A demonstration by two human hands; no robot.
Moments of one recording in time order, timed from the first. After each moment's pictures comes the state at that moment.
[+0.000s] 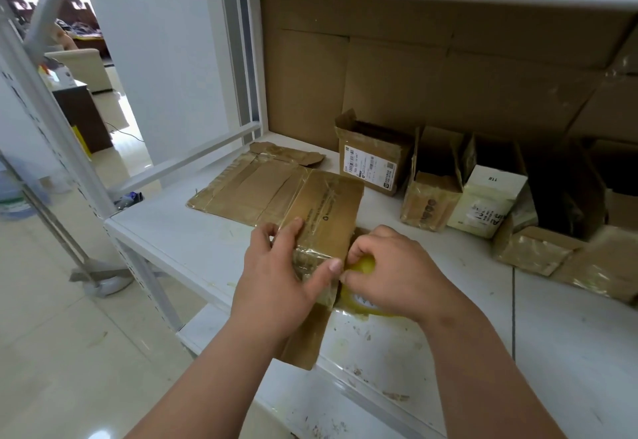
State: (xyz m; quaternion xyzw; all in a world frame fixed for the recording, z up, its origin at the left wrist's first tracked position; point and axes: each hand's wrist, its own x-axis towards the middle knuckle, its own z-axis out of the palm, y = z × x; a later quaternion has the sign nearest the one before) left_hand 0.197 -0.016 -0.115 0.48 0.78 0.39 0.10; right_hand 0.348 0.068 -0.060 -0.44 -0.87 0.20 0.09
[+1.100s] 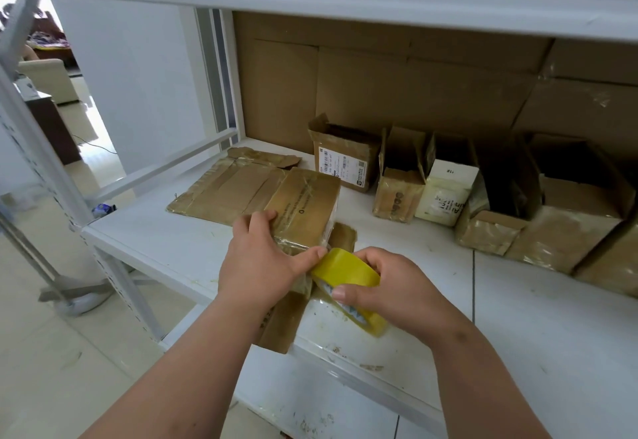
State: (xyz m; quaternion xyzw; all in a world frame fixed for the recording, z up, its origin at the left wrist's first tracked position) left_hand 0.202 -0.011 -0.096 0.45 0.80 0.38 0.10; right_hand 0.397 0.035 -0.071 -0.44 -0.76 0.44 0.19
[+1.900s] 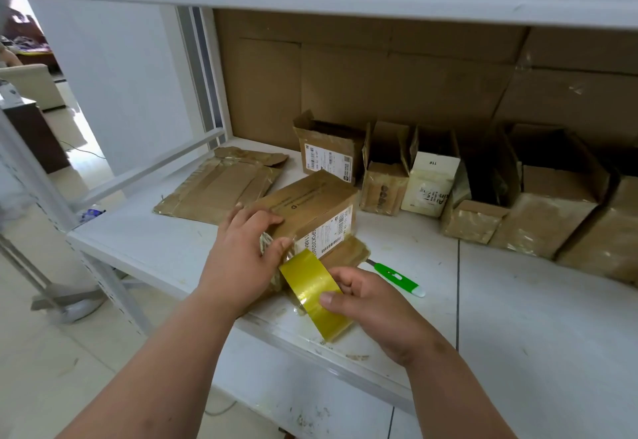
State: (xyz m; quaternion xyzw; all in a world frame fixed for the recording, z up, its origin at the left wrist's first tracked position) left_hand 0.188 -0.010 -0.104 0.58 0.72 0.38 0.02; right_hand 0.402 0.022 -0.111 -0.33 -0.66 0.63 0.23
